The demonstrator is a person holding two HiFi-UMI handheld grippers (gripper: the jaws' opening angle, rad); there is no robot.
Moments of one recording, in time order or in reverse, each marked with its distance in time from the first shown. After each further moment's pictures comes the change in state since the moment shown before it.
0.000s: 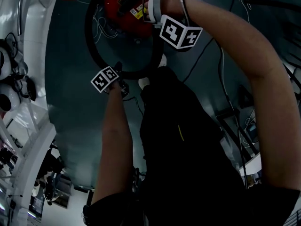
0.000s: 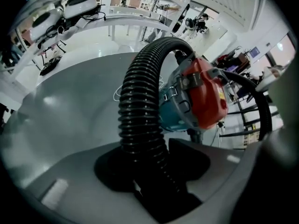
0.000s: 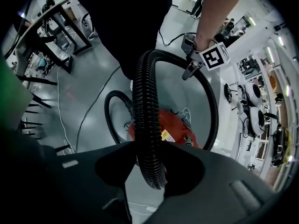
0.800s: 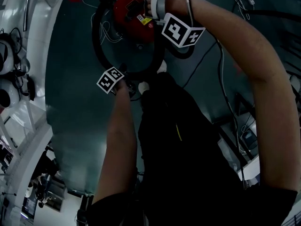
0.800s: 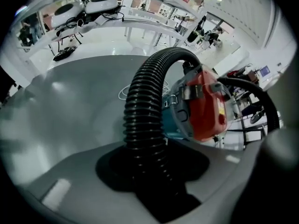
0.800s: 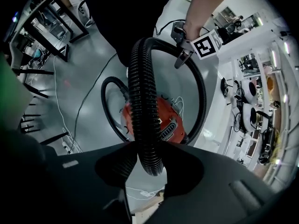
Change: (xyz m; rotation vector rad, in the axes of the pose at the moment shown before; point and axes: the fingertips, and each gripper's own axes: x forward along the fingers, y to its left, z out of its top) left arm -0.014 -0.012 0.003 -0.180 -0.054 0.015; right arm -0.029 -0.032 -0.047 -0.031 0.154 -0.042
